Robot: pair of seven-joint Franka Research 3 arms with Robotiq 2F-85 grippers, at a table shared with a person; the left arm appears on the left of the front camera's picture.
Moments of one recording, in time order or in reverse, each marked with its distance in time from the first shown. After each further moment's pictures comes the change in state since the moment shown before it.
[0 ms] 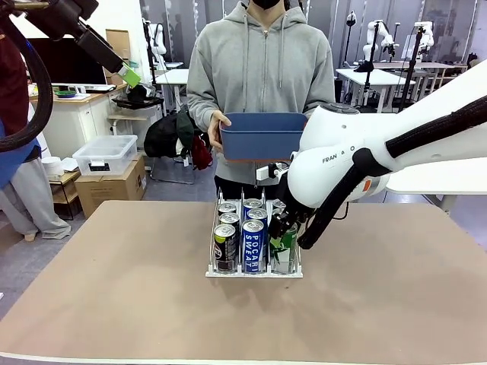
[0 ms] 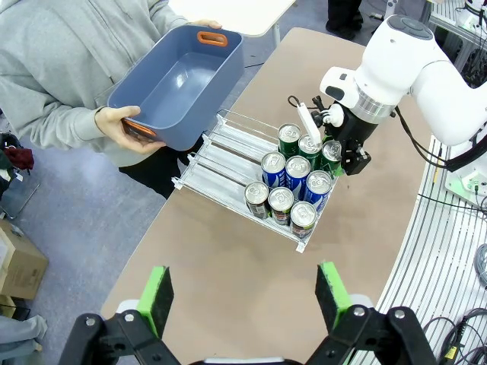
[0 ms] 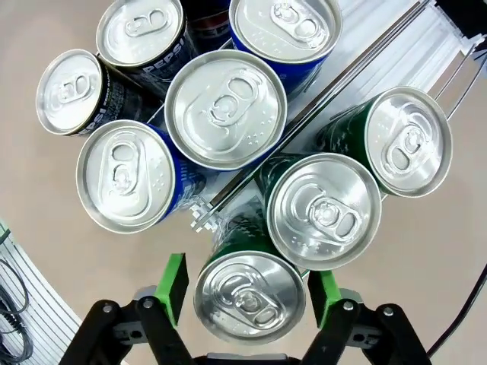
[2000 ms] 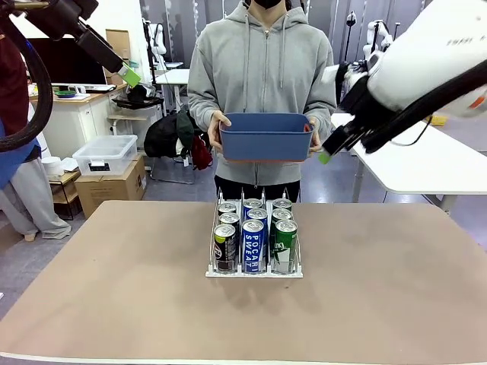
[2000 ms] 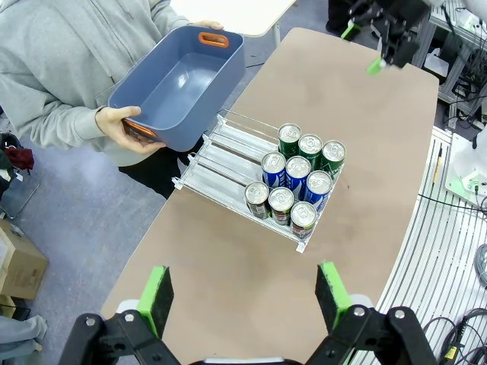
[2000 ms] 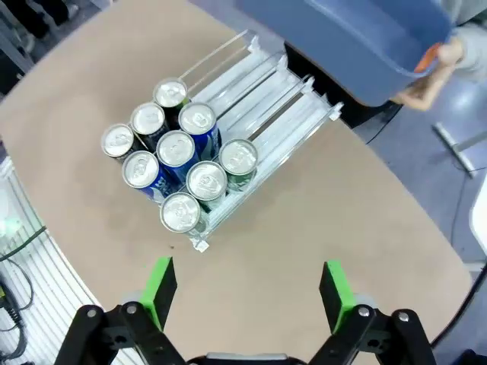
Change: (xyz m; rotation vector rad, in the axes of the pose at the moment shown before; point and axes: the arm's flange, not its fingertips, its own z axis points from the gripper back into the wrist) left arm 0.000 0.000 0.000 0.000 0.000 0.000; right arm -0.044 -0.069 0.225 -0.061 -0.311 0.021
